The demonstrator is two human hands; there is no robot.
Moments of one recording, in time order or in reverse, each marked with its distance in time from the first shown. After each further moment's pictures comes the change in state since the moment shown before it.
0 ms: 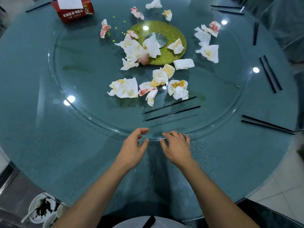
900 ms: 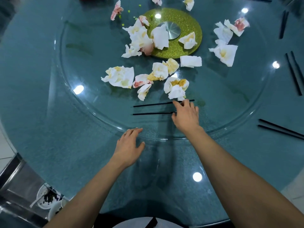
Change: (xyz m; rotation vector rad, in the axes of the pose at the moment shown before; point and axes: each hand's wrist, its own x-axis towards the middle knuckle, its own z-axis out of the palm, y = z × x) left_hand 0.022 -0.036 -0.018 0.465 -0.082 -0.120; right_hand 0.115 -0.008 -0.037 -0.215 0.092 -0.046
